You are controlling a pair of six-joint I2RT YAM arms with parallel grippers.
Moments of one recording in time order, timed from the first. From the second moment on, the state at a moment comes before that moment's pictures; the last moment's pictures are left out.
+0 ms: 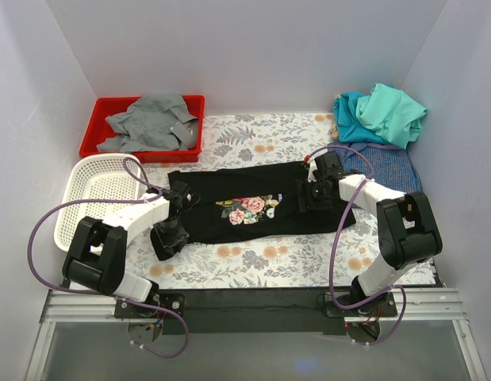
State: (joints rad) left arm -0.37 1.45 0.79 -0.96 -0.20 -0.90; right arm 0.31 1.63 0.93 -0.46 -0.23 0.13
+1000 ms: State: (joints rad) left arm -0.35 1.48 1.10 -1.18 -0.34 -0.78; right arm 0.31 1.65 0.95 -0.46 -0.24 0.13
